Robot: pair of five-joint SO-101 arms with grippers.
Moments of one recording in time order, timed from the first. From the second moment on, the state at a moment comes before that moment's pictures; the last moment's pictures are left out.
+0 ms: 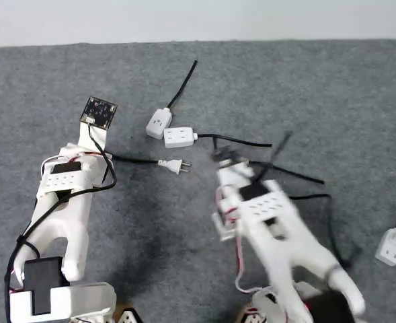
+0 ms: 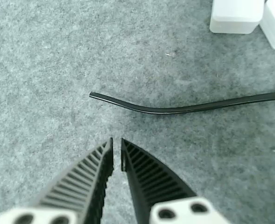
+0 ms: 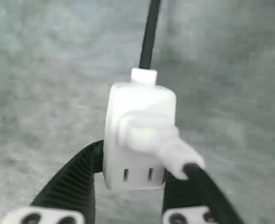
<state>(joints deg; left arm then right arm) -12.0 -4.8 43.7 32.0 -20.5 -18.4 -25.1 51.9 65.2 0.6</state>
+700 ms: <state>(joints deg) -12.0 -4.8 43.7 32.0 -20.5 43.7 -41.0 54.5 60.7 32.3</state>
